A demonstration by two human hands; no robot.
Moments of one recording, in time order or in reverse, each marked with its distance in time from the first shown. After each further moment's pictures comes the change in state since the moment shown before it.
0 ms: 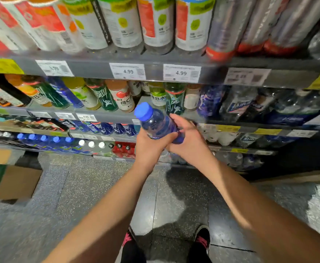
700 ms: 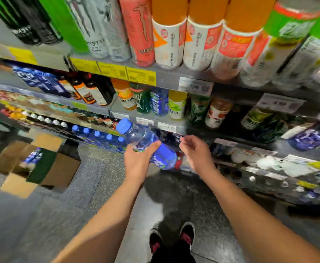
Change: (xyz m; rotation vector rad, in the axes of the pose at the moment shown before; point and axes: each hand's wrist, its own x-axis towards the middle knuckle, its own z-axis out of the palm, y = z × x) left_hand 0.062 -0.016 -0.321 -0.124 0.354 -0.170; right_hand 0.075 -0.103 0.273 0.152 0.016 0.187
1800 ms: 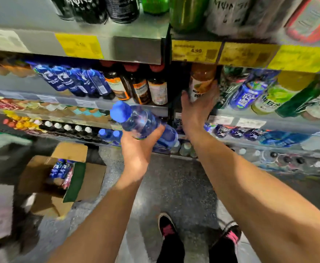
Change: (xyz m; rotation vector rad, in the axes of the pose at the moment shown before) left_hand 0.237 0.007 -0.212 0.069 -0.076 0.180; right_hand 0.166 -0.081 0.322 -0.131 0.649 -0.119
